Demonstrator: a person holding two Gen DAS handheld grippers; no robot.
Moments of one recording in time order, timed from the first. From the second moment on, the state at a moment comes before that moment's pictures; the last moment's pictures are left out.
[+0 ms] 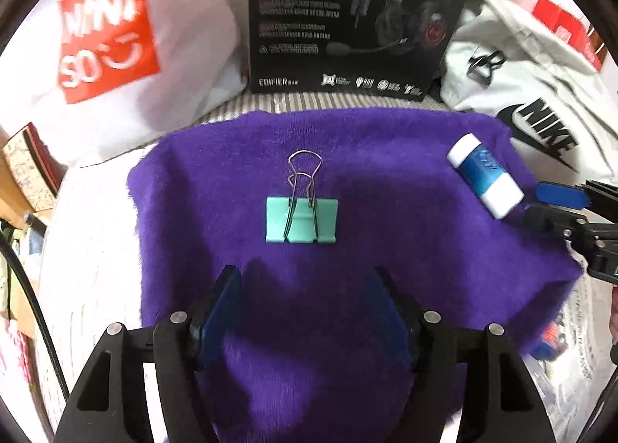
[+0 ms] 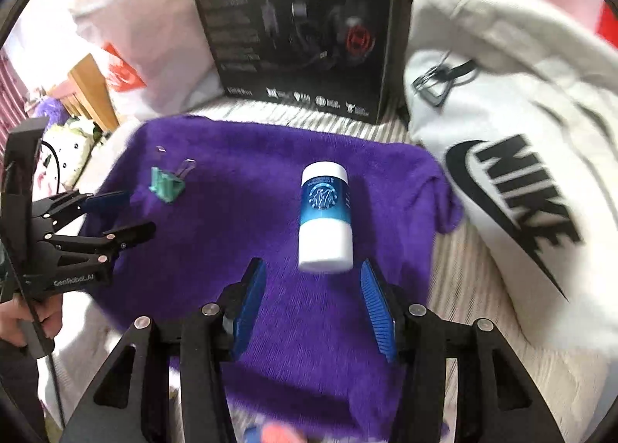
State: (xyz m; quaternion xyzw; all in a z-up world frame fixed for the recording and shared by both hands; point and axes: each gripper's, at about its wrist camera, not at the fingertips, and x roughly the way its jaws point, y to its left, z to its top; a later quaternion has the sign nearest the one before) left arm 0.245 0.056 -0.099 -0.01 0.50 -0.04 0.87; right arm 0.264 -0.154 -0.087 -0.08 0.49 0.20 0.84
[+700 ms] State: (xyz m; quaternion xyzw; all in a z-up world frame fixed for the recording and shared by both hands) left arm 0.080 0.028 -0.098 -0.03 0.51 -0.06 0.86; right arm 0.106 -0.224 -0.084 -0.02 0.50 0.21 0.84
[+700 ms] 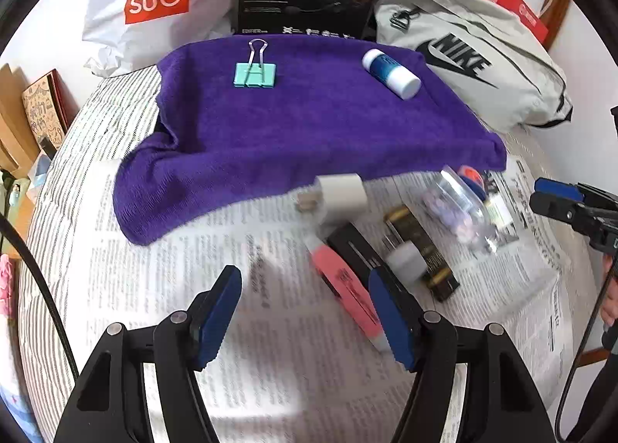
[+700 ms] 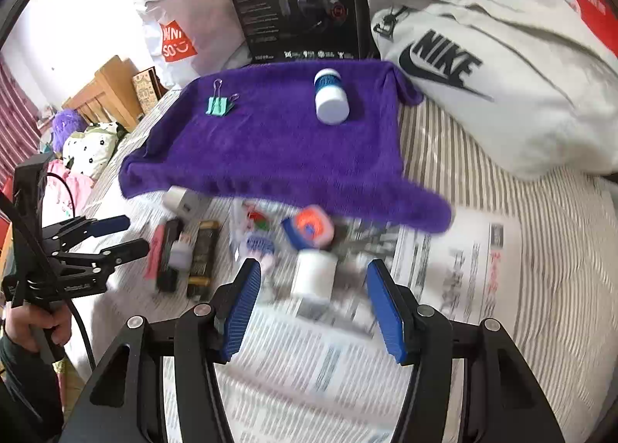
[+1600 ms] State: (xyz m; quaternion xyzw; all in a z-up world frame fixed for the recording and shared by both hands) left arm 0.077 0.004 -0.116 0.05 0.53 -0.02 0.85; right arm 0.082 -0.238 -0.104 0.01 0.51 0.20 0.84
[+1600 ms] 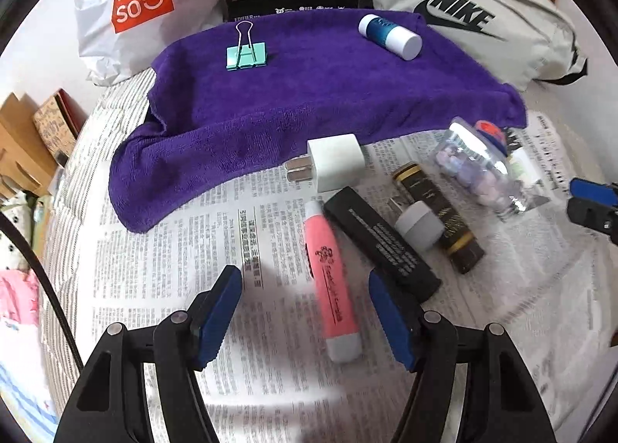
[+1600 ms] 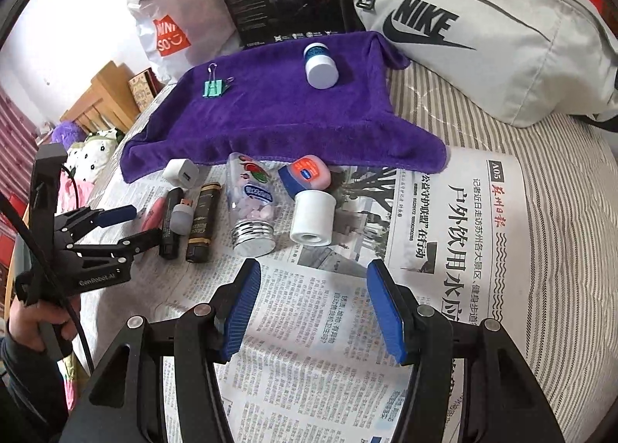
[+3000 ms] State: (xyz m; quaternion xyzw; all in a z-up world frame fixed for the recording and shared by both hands) left arm 0.068 0.042 -0.109 -0.03 0.50 -0.06 0.86; right arm 0.101 -0.227 -0.120 -0.04 0.49 0.19 0.85
